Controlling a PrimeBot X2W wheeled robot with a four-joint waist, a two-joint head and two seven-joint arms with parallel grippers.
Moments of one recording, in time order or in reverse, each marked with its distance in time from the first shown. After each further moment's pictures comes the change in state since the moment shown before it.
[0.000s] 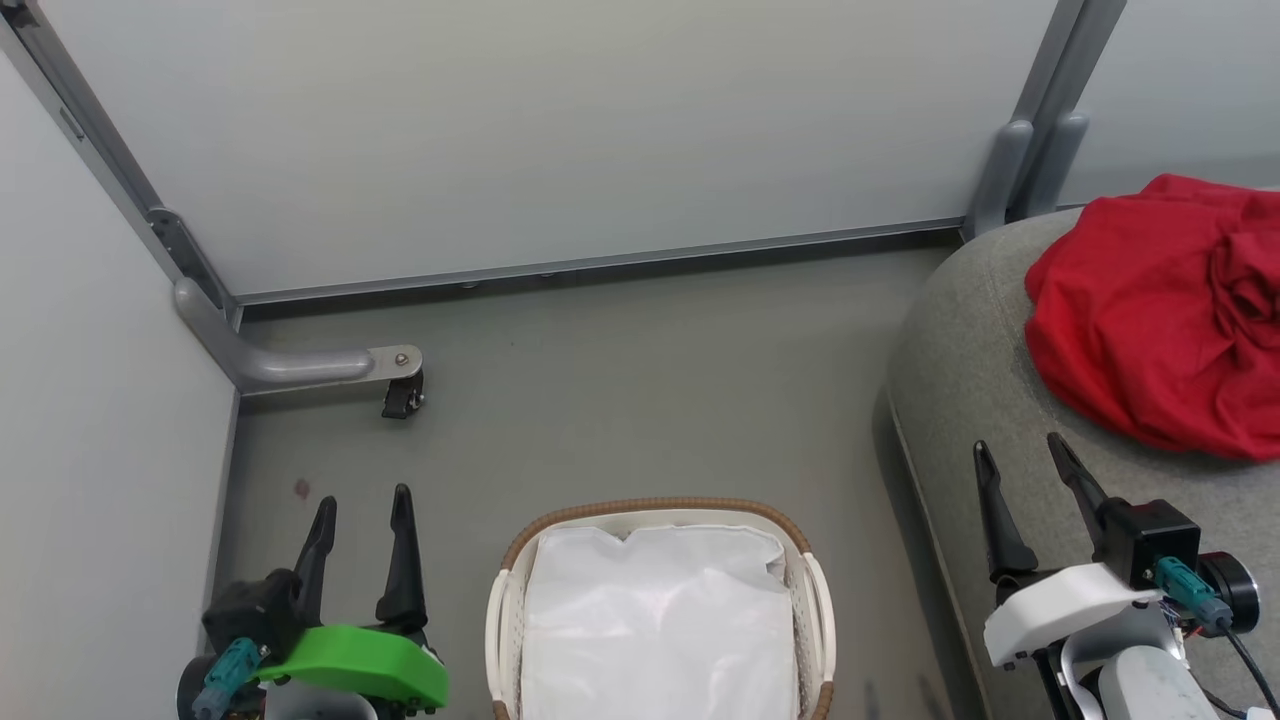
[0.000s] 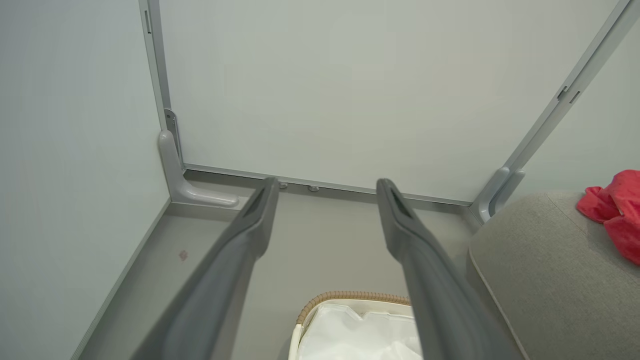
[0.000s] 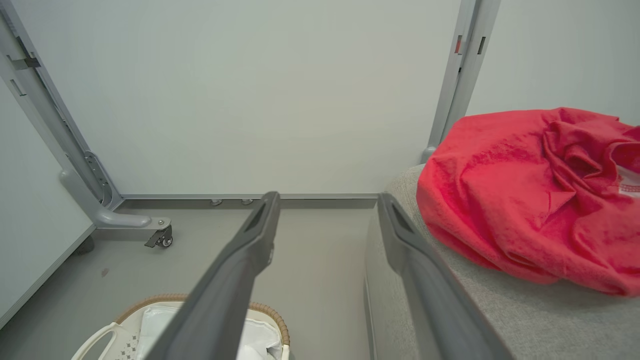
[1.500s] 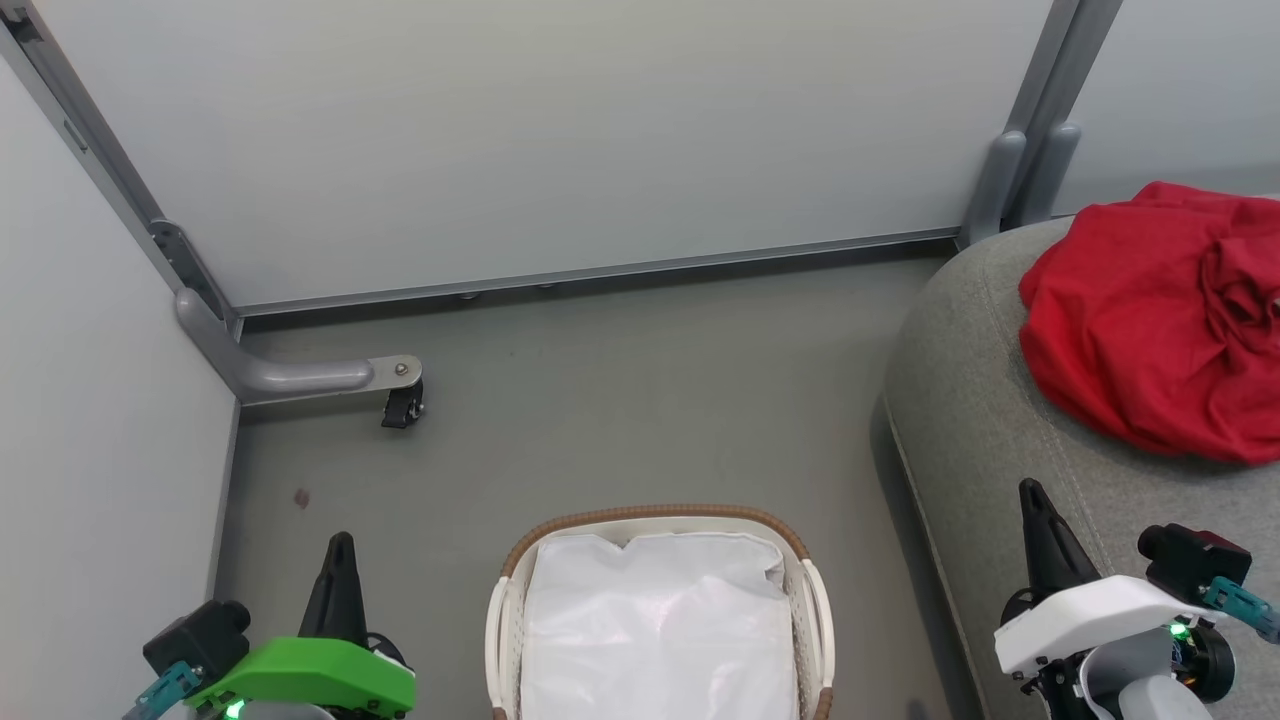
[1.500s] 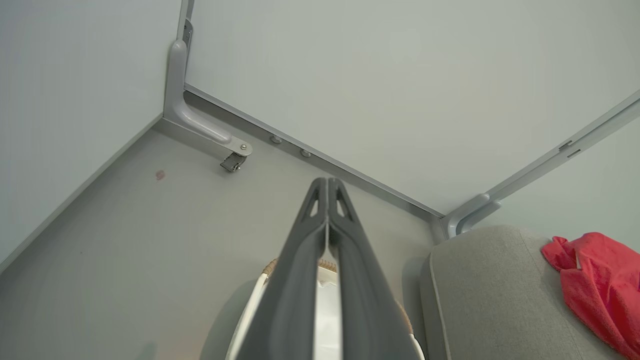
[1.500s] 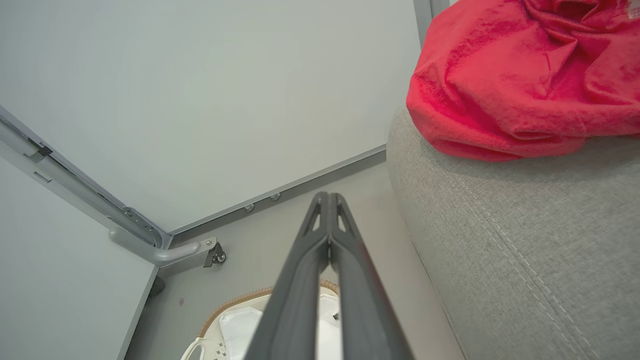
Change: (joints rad) left arm 0.021 -0.003 0.045 0.036 -0.321 -0.008 0.097; right arm 0.033 0.012 -0.002 0.031 0.383 0.000 0.097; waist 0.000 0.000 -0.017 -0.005
